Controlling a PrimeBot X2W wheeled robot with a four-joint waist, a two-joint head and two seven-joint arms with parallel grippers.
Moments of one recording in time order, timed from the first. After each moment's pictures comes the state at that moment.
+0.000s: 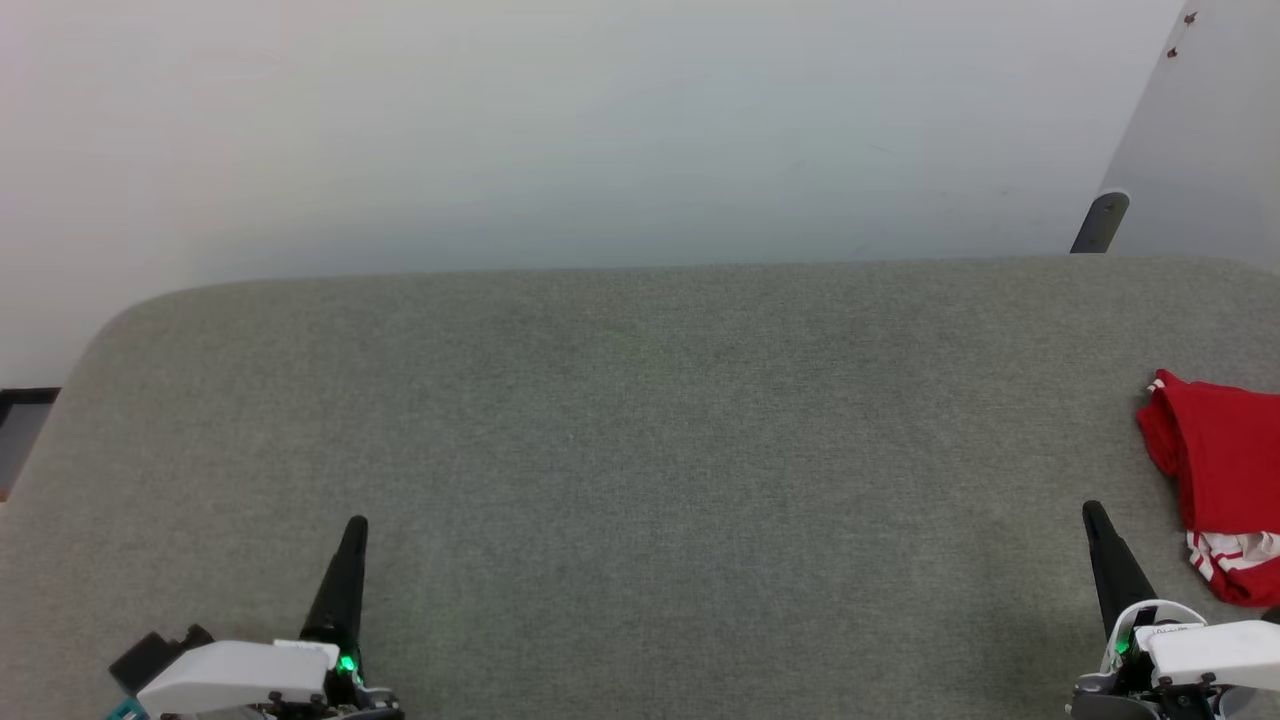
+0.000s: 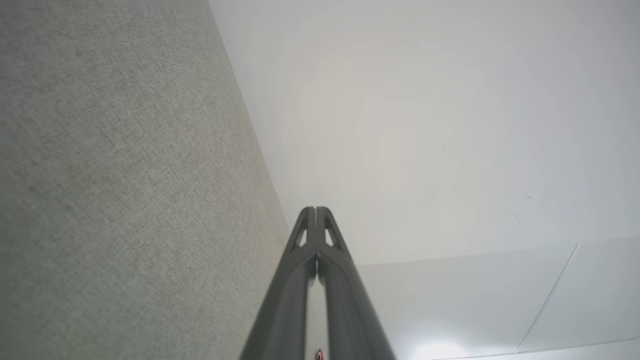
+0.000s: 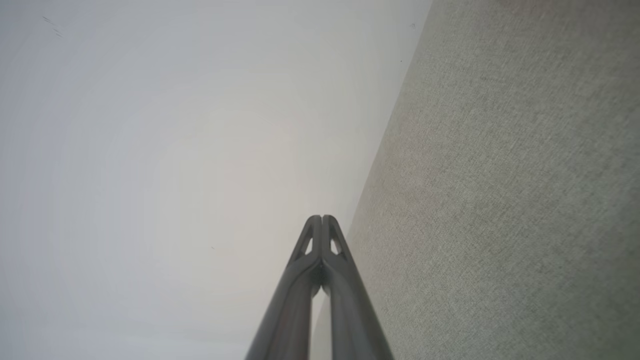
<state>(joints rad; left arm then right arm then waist) -0.08 0.08 0.10 0.25 -1.46 -0.13 0.07 -0.08 -0.07 -0.10 0.25 1.42 0.13 0.07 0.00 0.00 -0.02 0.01</state>
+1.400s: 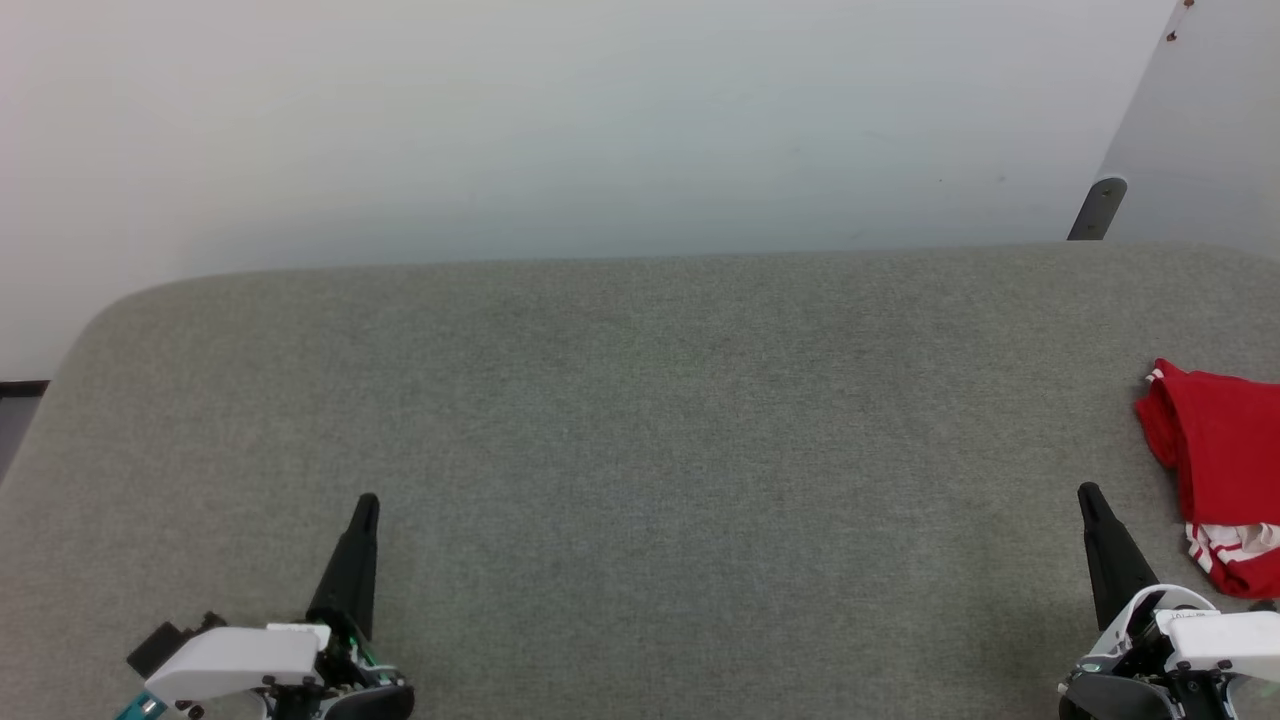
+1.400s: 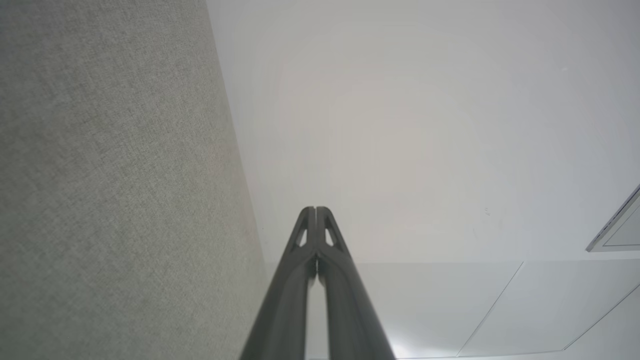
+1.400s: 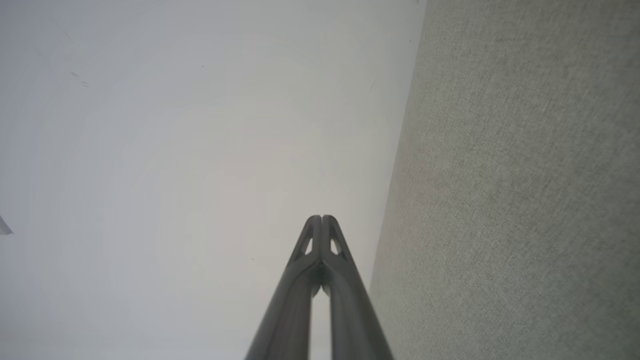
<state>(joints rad) -0.10 0.05 0.11 0.25 -1.61 -0.13 0.12 -0.11 -0.05 -0.12 0.25 1.61 0.13 0.11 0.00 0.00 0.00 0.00</state>
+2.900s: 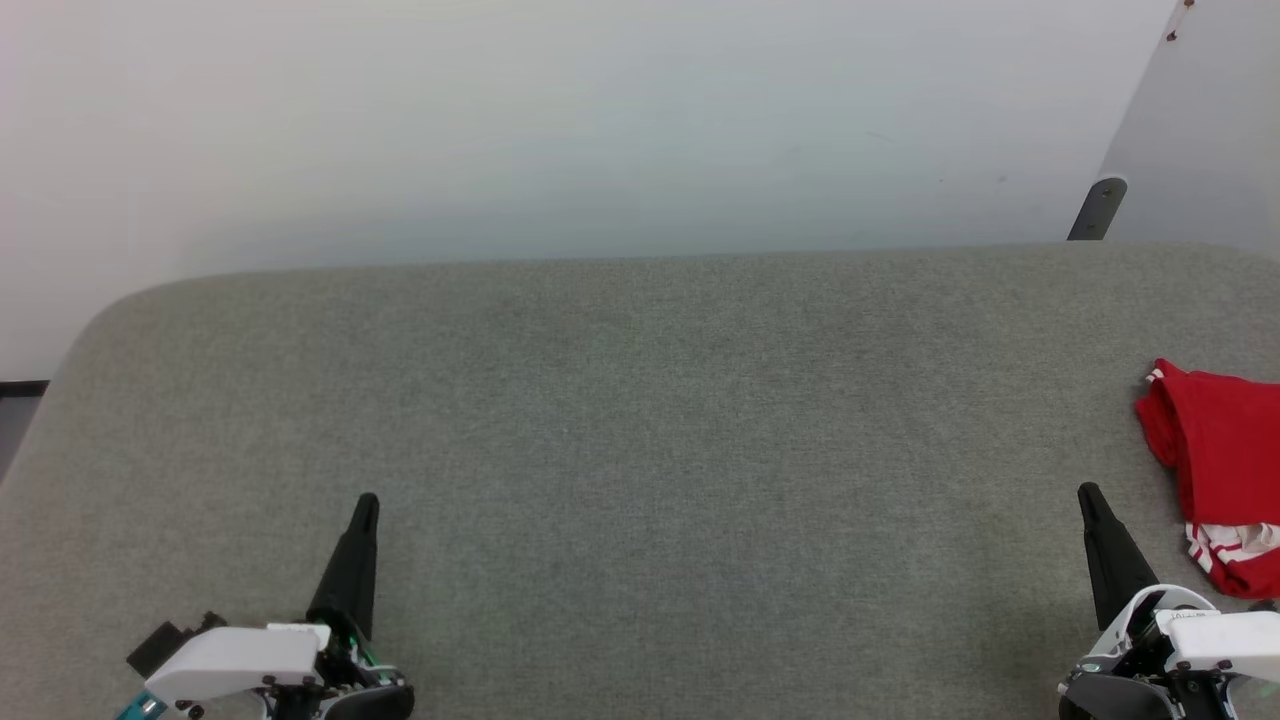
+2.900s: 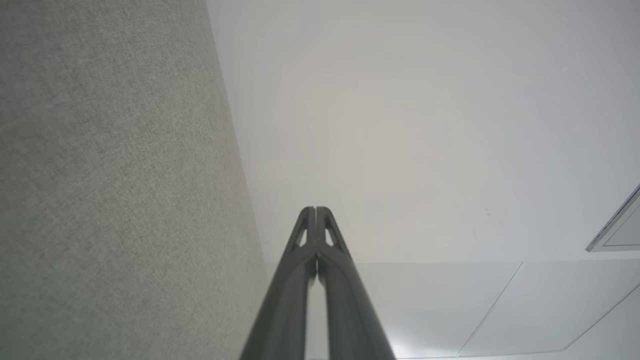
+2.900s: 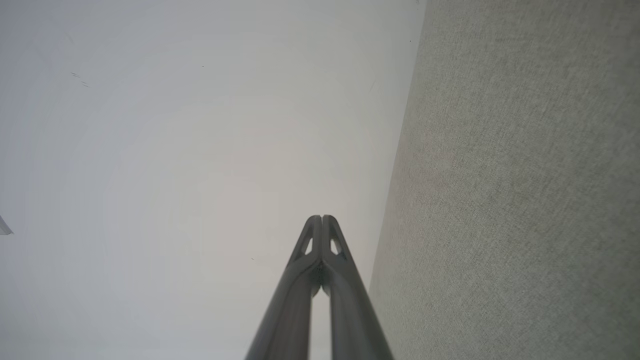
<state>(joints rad) -0.10 0.05 0.11 0.25 -1.61 -0.13 0.12 -0.11 -0.05 -0.11 0.25 1.61 0.13 0.11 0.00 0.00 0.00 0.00</state>
